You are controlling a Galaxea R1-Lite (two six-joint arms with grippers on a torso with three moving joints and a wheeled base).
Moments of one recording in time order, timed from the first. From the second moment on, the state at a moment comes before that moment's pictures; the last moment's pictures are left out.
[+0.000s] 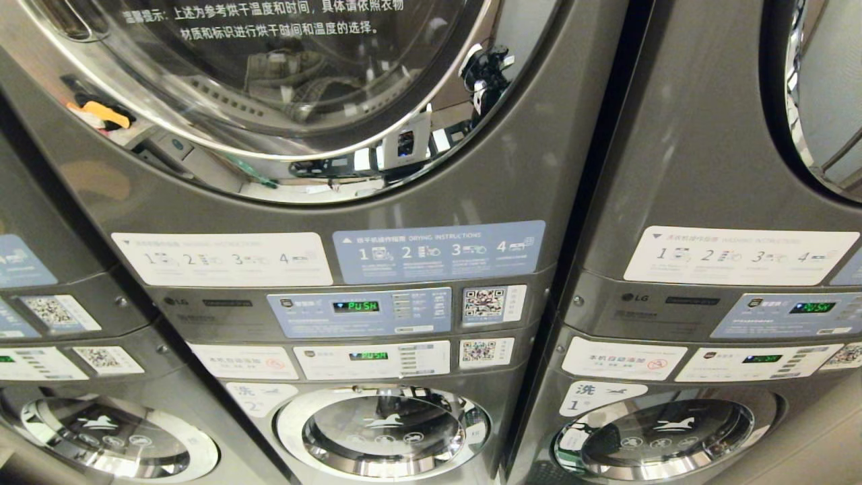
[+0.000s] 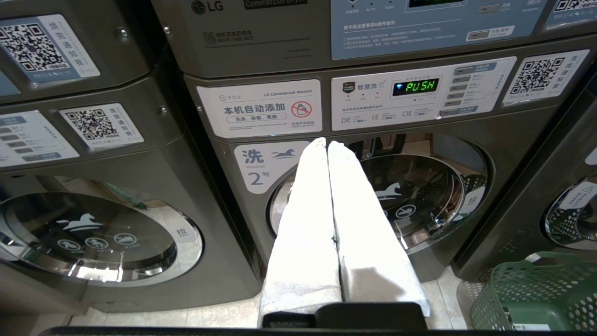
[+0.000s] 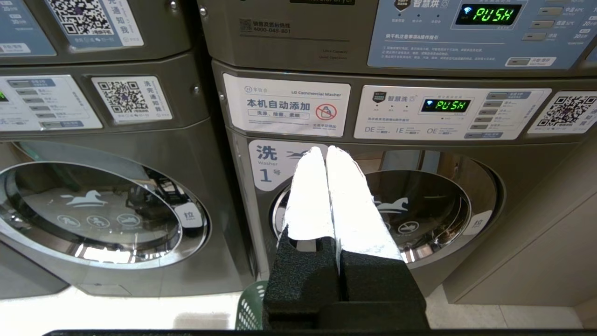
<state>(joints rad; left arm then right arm) 0.00 0.00 0.00 0.01 -0.02 0.11 0.00 0.00 0.00 0.00 0.00 -0.01</state>
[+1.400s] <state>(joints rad) 0.00 0.00 0.00 0.01 -0.04 0.10 0.00 0.00 0.00 0.00 0.00 -0.01</state>
